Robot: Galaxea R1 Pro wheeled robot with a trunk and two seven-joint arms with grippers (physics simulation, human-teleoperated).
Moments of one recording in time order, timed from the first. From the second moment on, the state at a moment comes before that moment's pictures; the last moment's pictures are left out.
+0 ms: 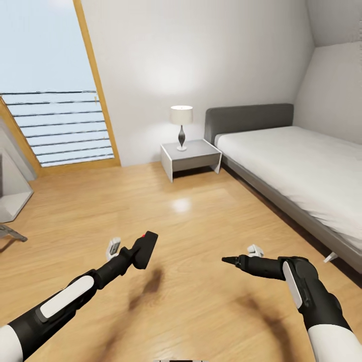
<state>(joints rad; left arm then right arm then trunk) -0.60 0.47 -0.84 -1.13 1.93 0.03 -0.05 -0.55 -0.12 -0.22 -1.10 -0.05 1.02 0.87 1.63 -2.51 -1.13</state>
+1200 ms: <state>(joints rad) -0.60 0.47 -0.83 -1.13 1.93 0.03 -0.05 -0.55 -0.12 -0.22 -1.10 -0.05 1.02 0.87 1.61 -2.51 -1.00</state>
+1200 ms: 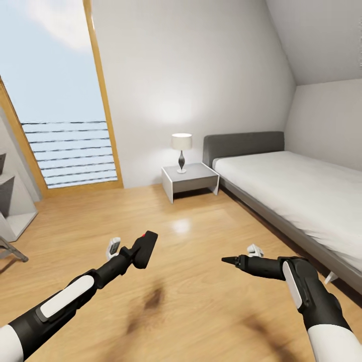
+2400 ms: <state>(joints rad) -0.60 0.46 -0.83 -1.13 1.93 0.03 -0.05 -0.55 -0.12 -0.22 -1.10 -0.06 1.02 0.87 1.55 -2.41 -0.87</state>
